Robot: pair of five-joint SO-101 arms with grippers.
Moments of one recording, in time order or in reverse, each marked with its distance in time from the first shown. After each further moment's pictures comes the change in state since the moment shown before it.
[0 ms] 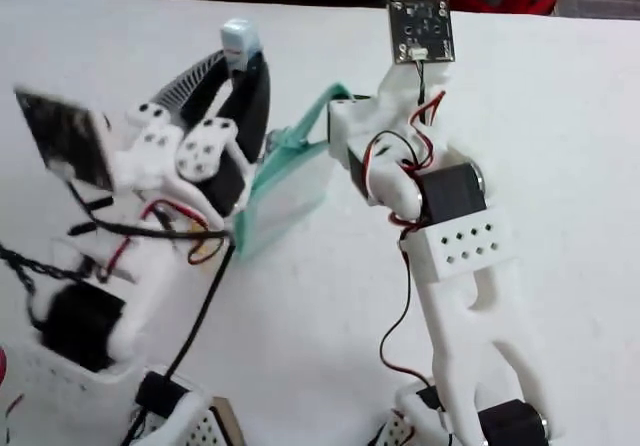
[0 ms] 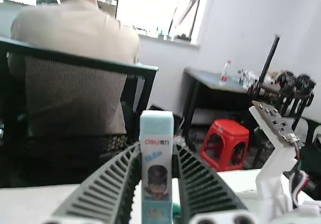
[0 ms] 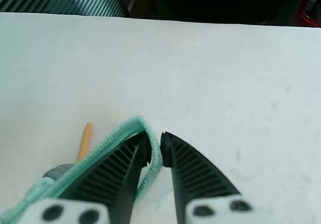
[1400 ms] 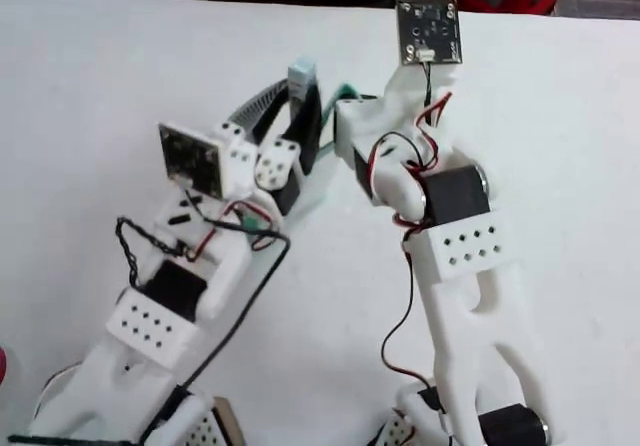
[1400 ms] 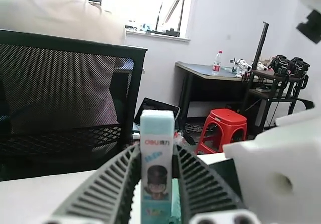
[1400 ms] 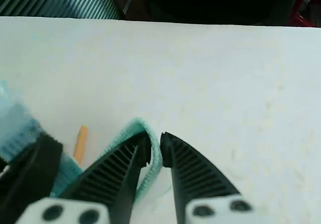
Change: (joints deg) left arm 4.0 6.0 27.0 -30.2 -2.7; right arm 2.4 -0.1 0.6 -1.7 0.1
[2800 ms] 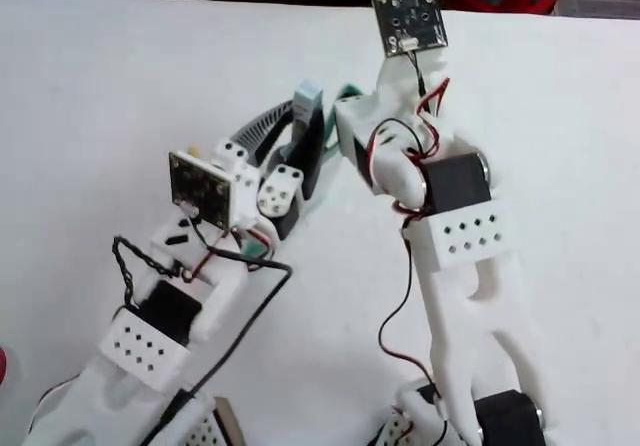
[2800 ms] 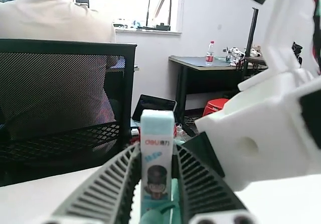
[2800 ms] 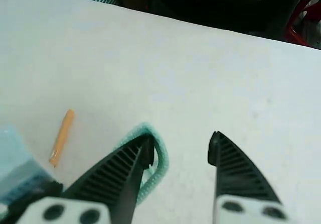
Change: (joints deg) left arm 2.8 -4.6 2.6 4.0 -4.8; right arm -0.2 1.1 -8.9 4.8 9.0
